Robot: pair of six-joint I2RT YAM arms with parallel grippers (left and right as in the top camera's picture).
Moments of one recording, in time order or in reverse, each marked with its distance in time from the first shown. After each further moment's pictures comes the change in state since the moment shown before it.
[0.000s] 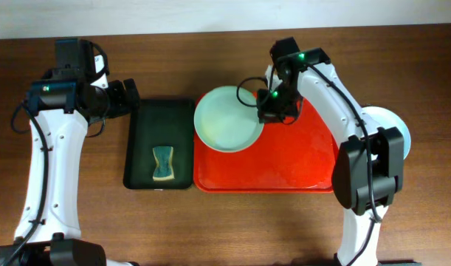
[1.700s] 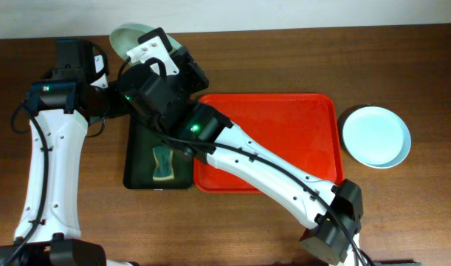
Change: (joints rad) left arm 0.000 0.000 0.000 0.000 0.000 0.000; right arm 0.659 -0.084 0.224 0.711 1.354 -0.461
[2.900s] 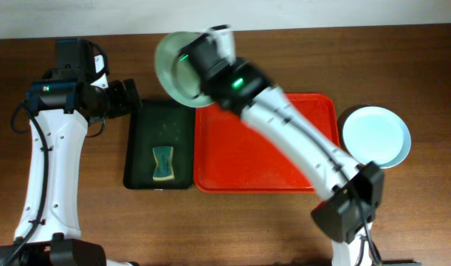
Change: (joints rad) left arm 0.000 0.000 0.000 0.000 0.000 0.000; right arm -0.313 0.000 0.008 -0.475 -0.619 0.568
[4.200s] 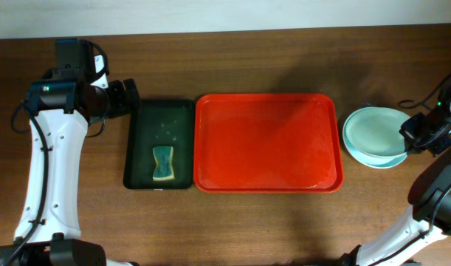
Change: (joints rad) left arm 0.000 0.000 0.000 0.000 0.000 0.000; right arm -1.199 -0.008 -0.416 -0.370 -0.344 0.048
